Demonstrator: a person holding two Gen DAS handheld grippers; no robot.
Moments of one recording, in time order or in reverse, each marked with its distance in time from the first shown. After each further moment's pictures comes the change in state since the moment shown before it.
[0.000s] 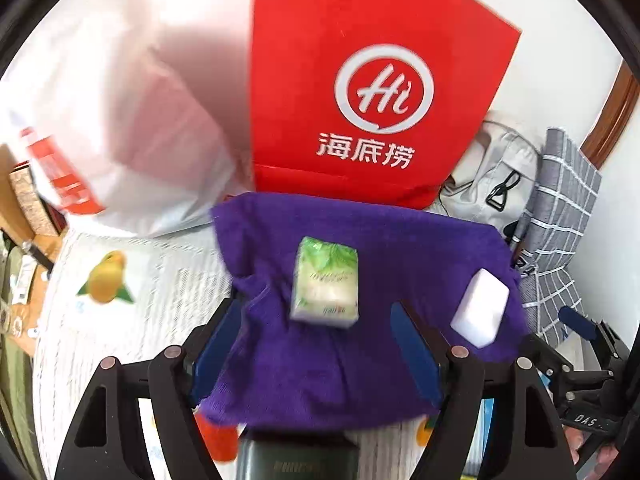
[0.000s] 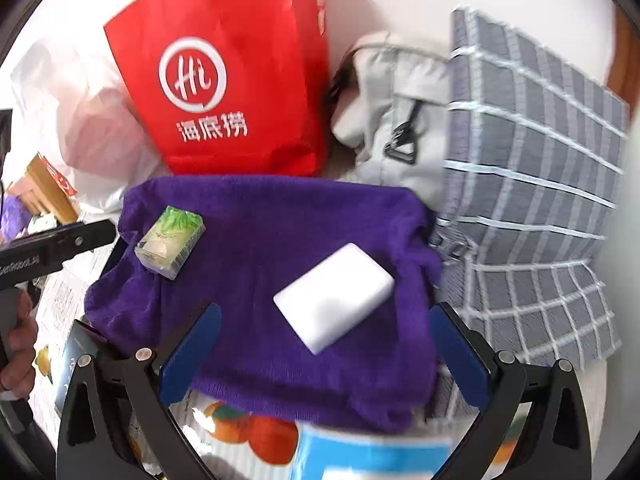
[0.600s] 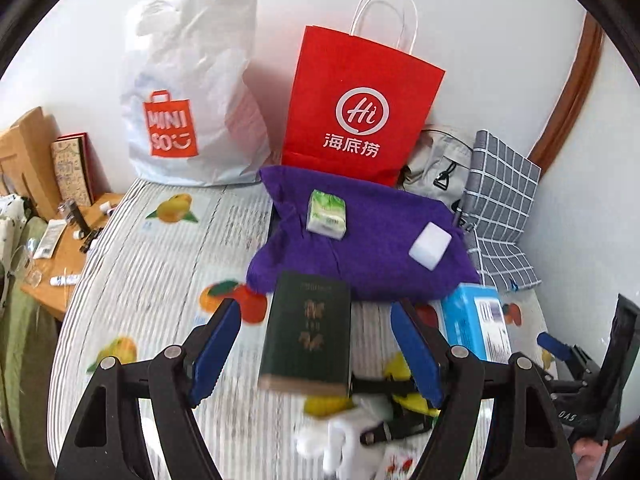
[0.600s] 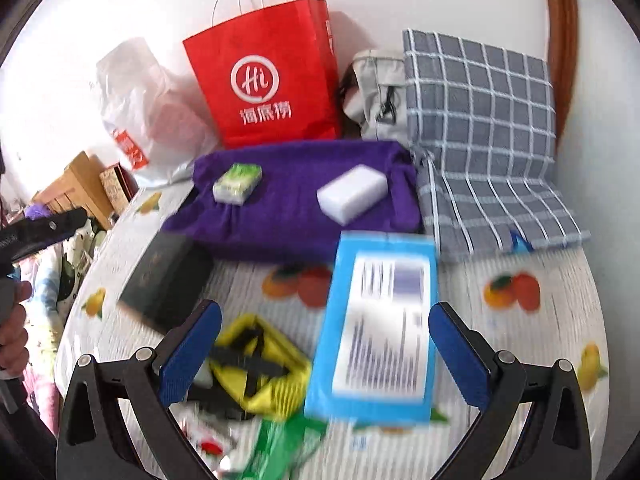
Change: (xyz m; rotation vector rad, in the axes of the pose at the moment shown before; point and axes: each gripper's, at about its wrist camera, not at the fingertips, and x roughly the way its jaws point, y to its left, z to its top) left arm -0.136 0.025 -0.112 -0.038 -0.100 -0.050; right arm -0.116 0.007 -0.123 0.048 -0.051 0.064
